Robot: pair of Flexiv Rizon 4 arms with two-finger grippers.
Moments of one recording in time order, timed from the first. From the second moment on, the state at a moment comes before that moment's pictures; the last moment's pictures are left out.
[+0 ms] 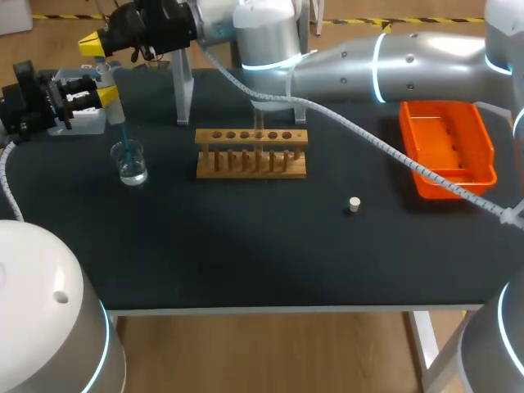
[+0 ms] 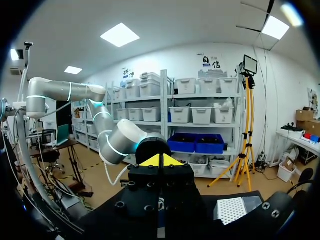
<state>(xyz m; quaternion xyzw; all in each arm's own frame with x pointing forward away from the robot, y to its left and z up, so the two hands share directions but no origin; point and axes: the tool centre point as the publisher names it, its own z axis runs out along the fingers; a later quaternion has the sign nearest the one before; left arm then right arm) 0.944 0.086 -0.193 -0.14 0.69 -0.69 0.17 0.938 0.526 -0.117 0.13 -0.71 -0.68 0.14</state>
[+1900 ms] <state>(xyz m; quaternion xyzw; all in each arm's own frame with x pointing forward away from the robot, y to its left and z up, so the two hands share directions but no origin) 0.945 0.085 -0.195 -0.14 0.69 -0.69 0.17 0.933 0.516 -0.128 0.14 -0.72 -0.67 0.12</state>
